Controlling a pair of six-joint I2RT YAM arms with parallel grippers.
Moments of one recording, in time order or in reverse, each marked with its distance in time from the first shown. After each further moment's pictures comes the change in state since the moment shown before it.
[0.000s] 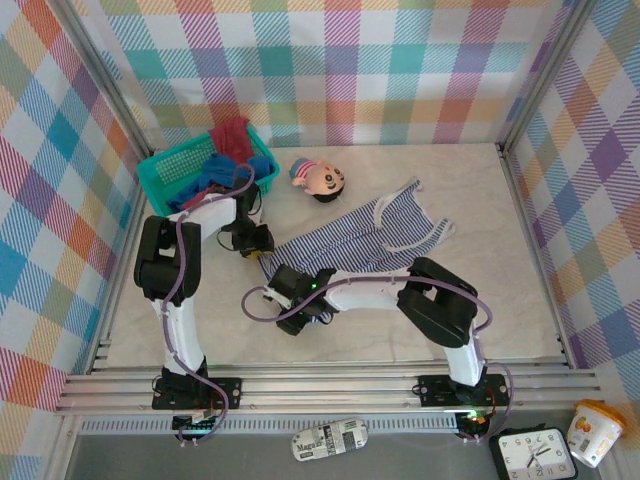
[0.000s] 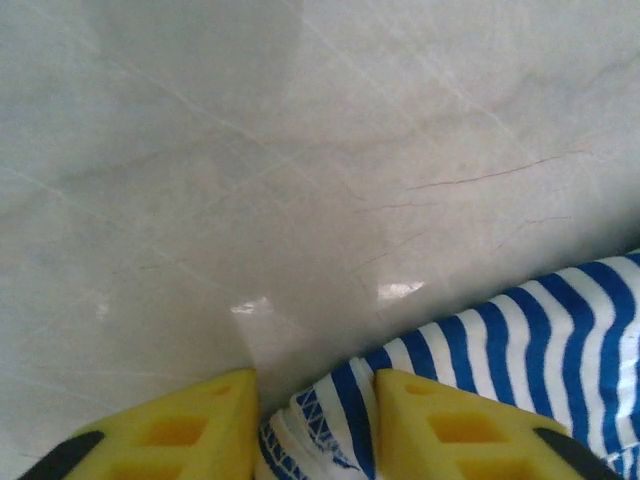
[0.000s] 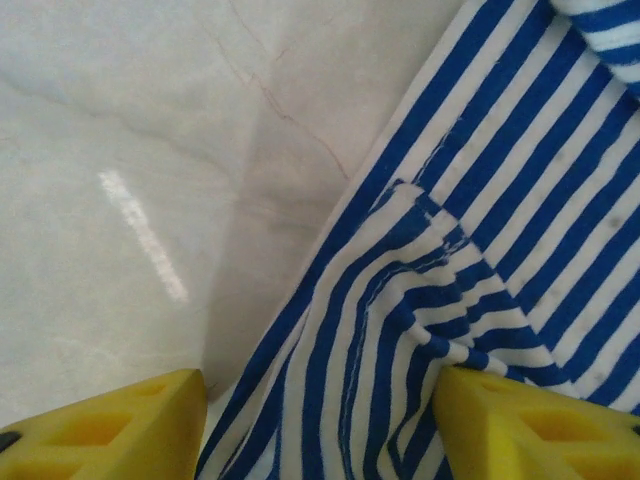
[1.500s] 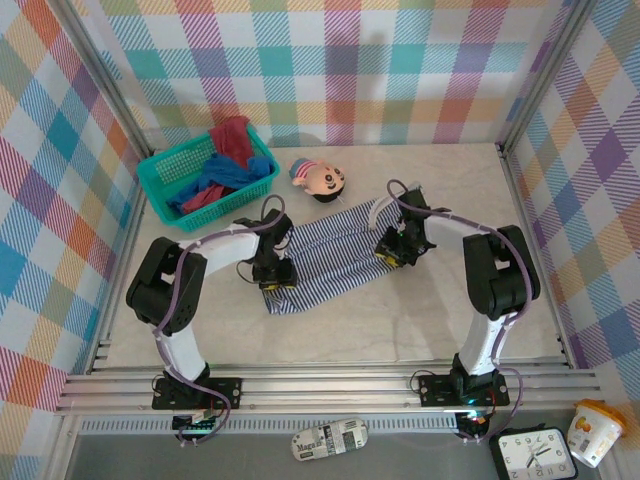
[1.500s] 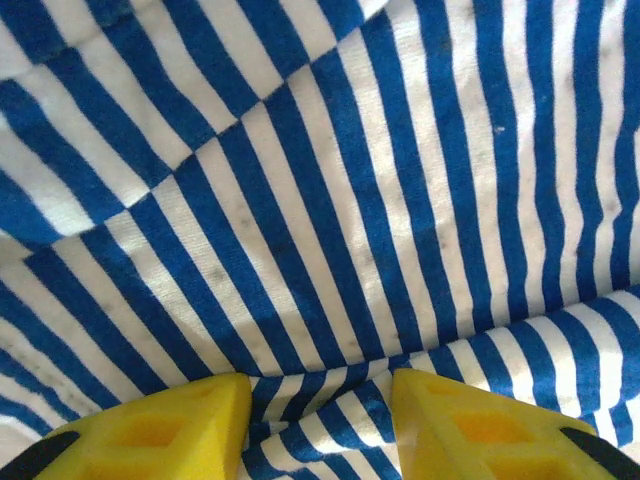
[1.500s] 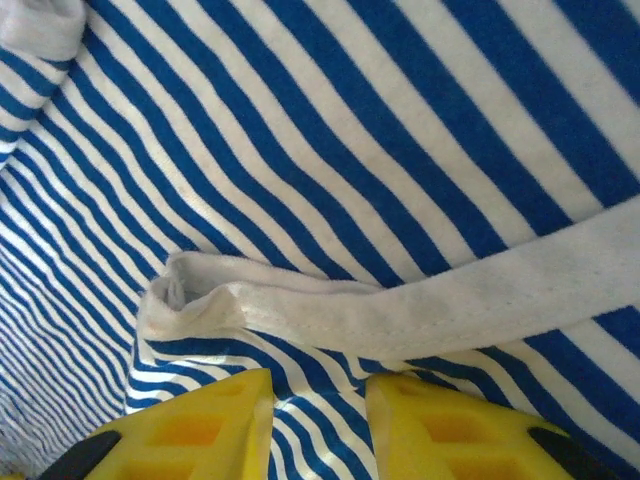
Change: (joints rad) left arm -0.277 -0.215 -0.300 0.090 -0.024 -0.159; right arm -0.874 -0.128 -0.164 -0.077 -0.343 0.653
